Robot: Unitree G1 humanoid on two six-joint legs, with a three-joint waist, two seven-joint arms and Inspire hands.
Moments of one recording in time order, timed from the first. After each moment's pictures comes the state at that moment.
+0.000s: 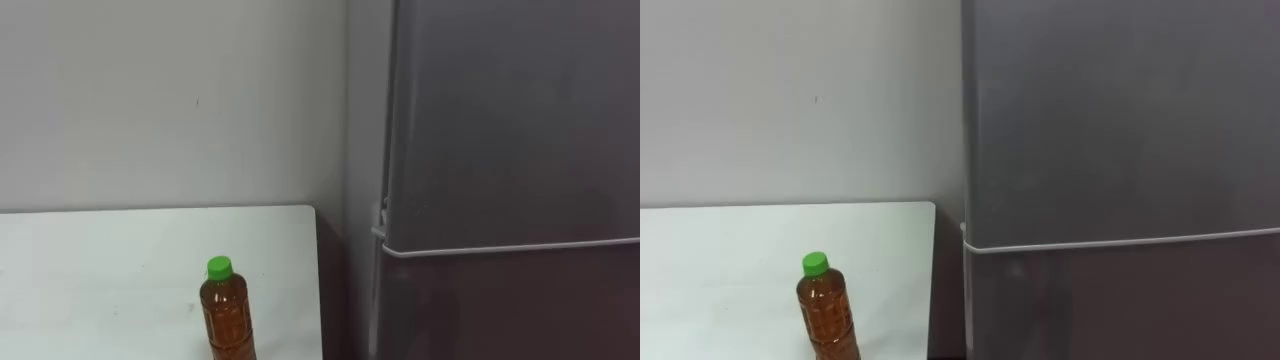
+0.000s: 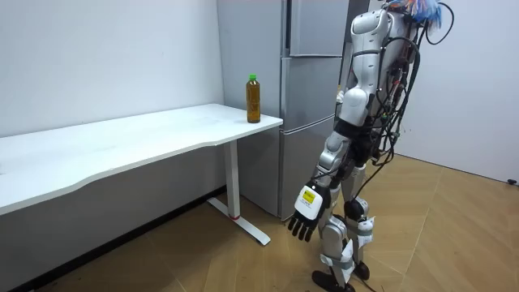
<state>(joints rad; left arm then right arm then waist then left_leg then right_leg) 0.25 0.18 0.09 1.13 0.23 0.13 0.11 0.18 -0.22 -0.01 1.21 0.47 0.02 0.14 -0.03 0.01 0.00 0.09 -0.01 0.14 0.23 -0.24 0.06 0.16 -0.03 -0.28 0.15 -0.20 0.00</state>
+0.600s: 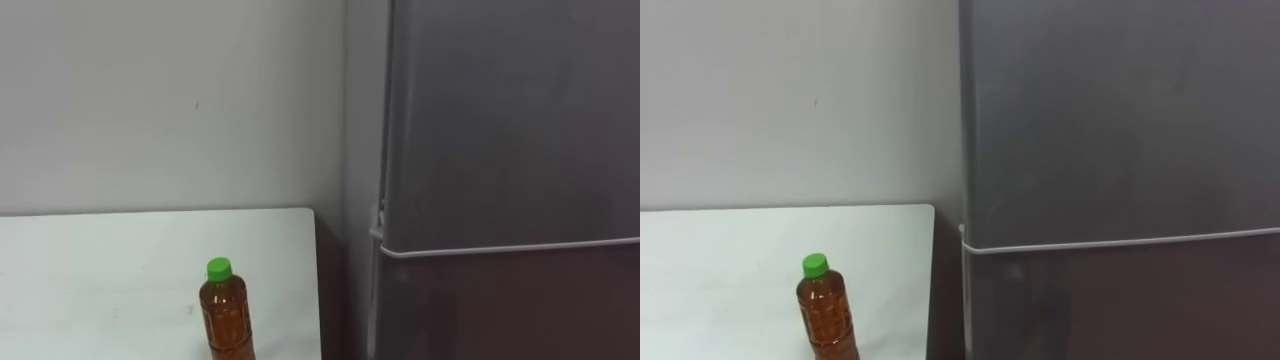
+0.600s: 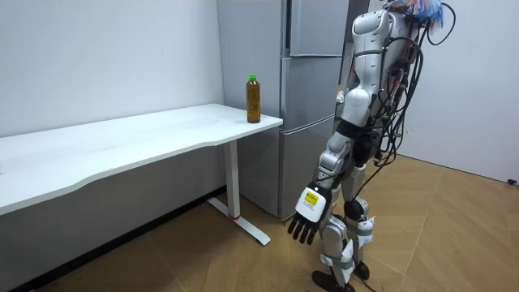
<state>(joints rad) 0.27 0.17 0.13 1.13 0.13 0.12 0.16 0.18 -0.22 -0.03 1.21 0.46 0.02 0.15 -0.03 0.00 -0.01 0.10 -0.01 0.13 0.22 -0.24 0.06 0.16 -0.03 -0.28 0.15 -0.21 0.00</state>
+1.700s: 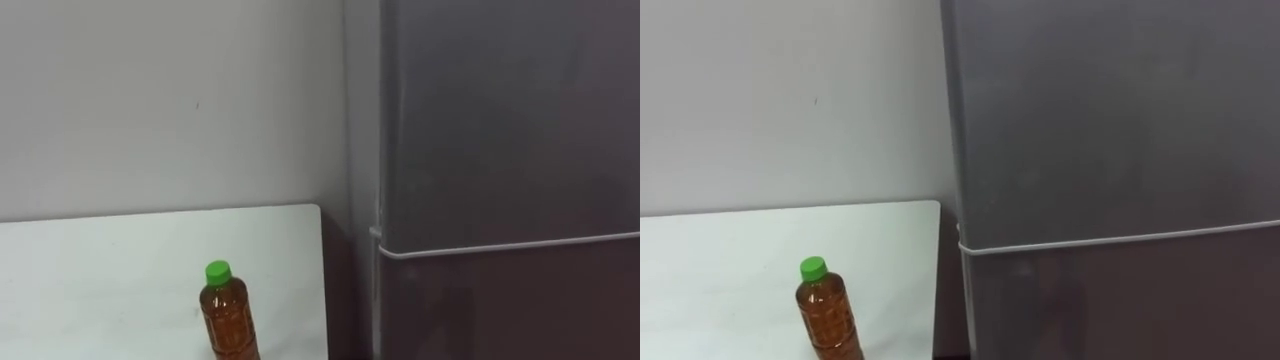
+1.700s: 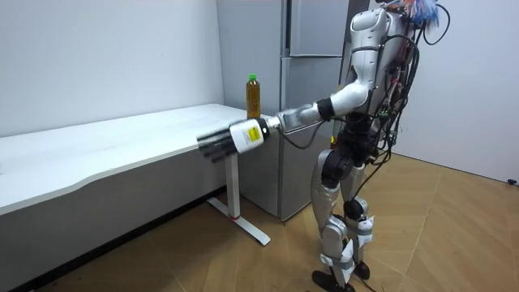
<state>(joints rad) 0.22 0.21 0.35 0.29 -0.32 -0.08 0.54 0.26 -0.22 -0.18 1.11 0.37 0.00 0.15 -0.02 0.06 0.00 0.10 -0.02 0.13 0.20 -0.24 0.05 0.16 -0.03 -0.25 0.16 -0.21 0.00</state>
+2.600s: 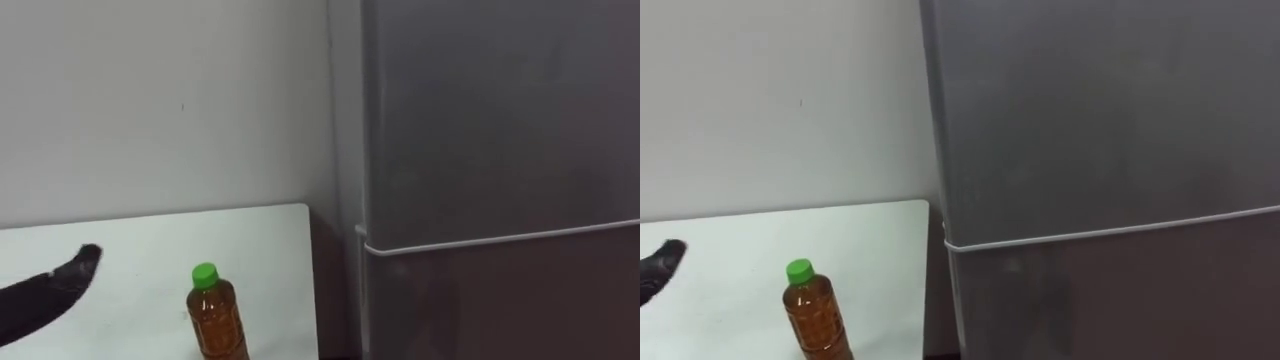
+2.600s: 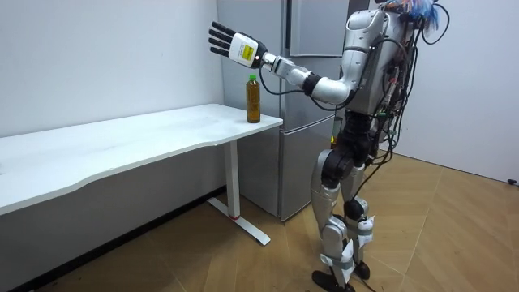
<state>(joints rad) 0.03 0.21 0.26 -0.31 -0.20 0.01 0.29 0.24 -0.22 -0.16 1.13 0.41 0.02 0.14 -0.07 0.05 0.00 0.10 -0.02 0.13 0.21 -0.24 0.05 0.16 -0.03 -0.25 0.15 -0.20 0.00</state>
